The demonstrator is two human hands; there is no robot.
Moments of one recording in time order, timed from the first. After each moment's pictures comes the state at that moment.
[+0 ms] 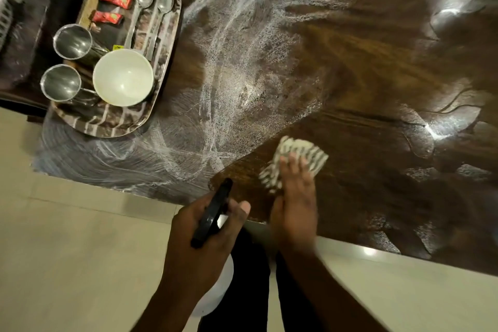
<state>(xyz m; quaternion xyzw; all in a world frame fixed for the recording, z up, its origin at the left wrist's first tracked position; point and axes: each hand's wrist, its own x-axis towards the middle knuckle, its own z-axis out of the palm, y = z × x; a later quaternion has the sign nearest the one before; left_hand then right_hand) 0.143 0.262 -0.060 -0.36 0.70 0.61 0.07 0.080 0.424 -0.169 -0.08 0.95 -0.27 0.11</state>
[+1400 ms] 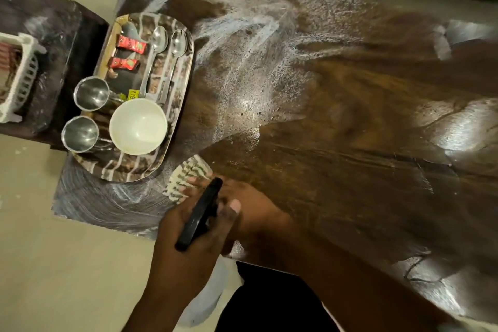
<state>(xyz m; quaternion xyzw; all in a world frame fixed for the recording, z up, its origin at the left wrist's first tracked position) 0.077 0.205 -0.053 -0.37 0.72 0.58 0.07 -0.012 0.308 -0.153 -0.53 0.75 -0.21 0.33</state>
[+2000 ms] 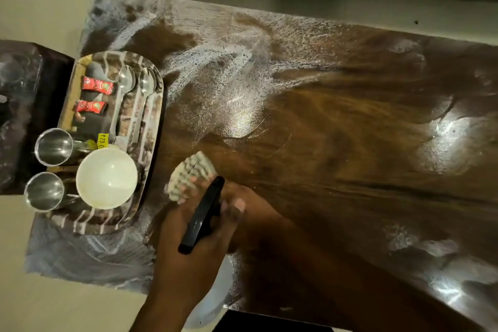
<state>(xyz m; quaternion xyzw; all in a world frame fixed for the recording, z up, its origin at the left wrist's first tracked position) -0.014 0.214 -0.057 -0.34 0.73 0.59 0.08 -0.095 0.317 -0.148 -0.44 0.77 -0.24 0.39</state>
